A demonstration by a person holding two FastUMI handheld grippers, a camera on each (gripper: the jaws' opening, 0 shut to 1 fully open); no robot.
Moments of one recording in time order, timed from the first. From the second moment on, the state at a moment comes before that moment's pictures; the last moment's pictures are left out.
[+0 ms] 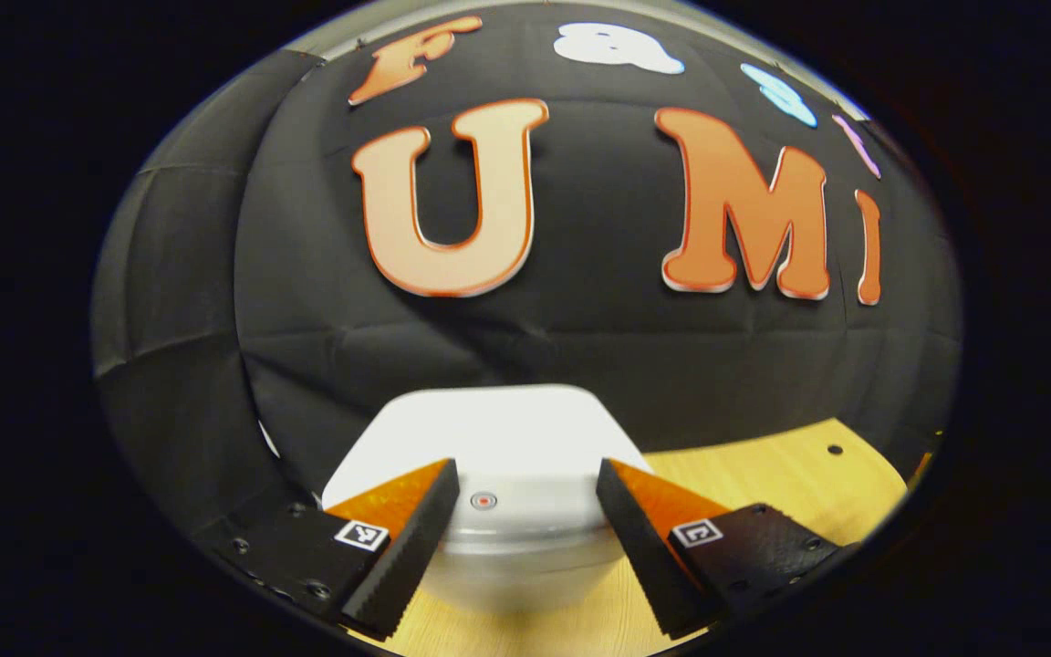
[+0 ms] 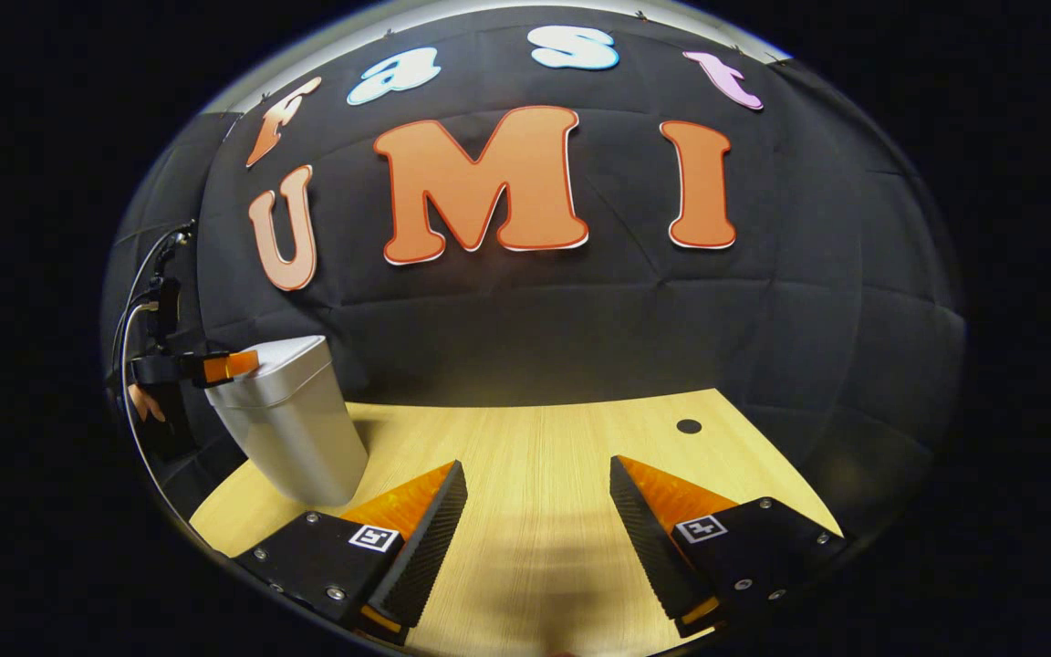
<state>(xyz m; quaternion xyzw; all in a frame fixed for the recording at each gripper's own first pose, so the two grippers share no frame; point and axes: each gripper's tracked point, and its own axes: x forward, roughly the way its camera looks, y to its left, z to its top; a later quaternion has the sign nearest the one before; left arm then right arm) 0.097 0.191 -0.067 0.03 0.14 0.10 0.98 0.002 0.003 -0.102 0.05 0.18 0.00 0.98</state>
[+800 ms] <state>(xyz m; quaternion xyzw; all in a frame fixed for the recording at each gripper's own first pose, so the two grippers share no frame) 0.029 0.124 -0.020 0.03 0.03 0.06 1.00 0.004 -0.013 -0.068 0.03 0.12 -0.02 0.99</state>
